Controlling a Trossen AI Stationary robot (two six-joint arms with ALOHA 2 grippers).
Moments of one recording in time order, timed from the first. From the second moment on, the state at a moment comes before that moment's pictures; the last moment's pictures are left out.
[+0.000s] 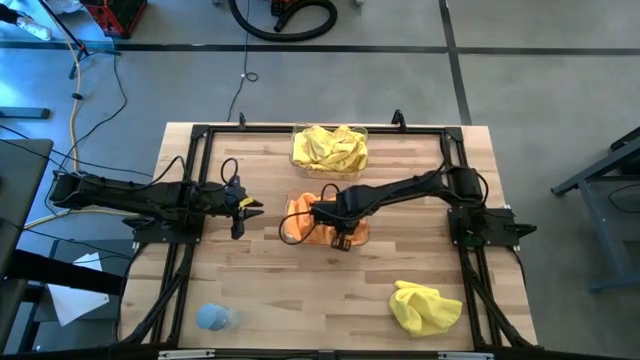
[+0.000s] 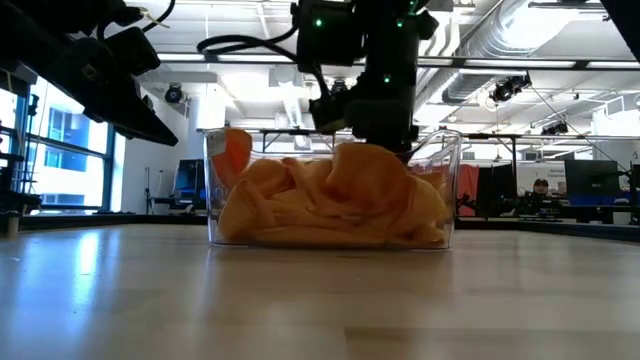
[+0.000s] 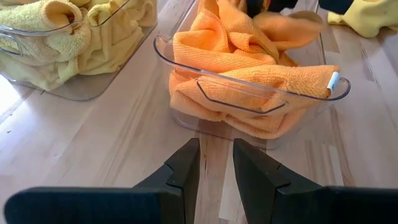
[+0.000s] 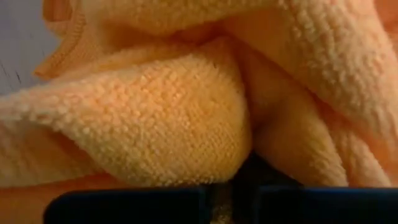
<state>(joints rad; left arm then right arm) -0.03 0.64 0.30 -0.21 -0.17 -0.18 0.05 2.04 1.54 -0.95 0.06 0.31</state>
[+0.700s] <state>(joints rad) -0.03 0.64 0.30 -0.22 -0.17 -0.18 0.04 1.91 1.52 -1.01 0.04 0.44</state>
